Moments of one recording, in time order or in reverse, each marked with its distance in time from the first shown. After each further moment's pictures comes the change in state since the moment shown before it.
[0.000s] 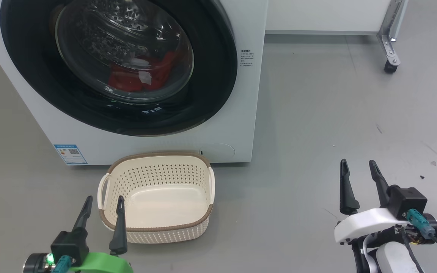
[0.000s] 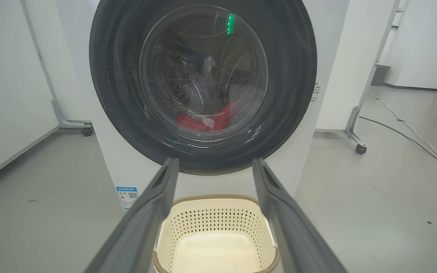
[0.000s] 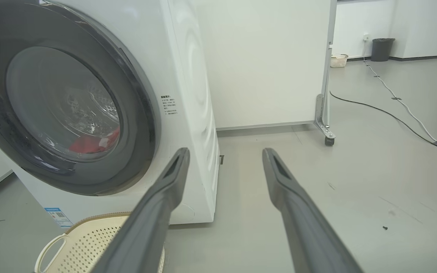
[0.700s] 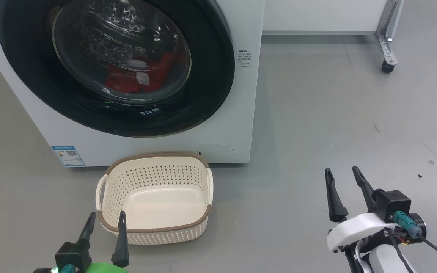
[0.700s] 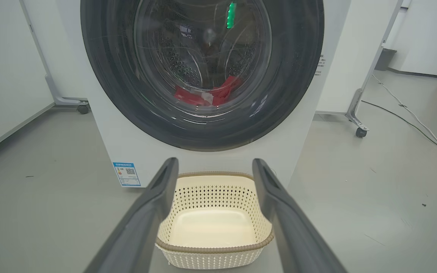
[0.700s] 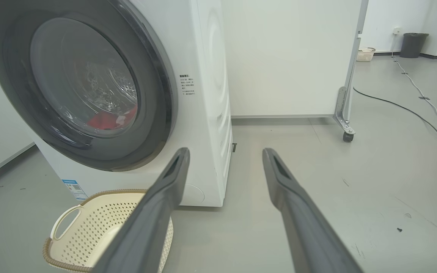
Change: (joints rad) left arm 0.015 0.003 -0.027 0.084 -0.038 0.037 -0.018; right arm -0.017 0.000 0.032 0.085 -0.032 0.001 -0.014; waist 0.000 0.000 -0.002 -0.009
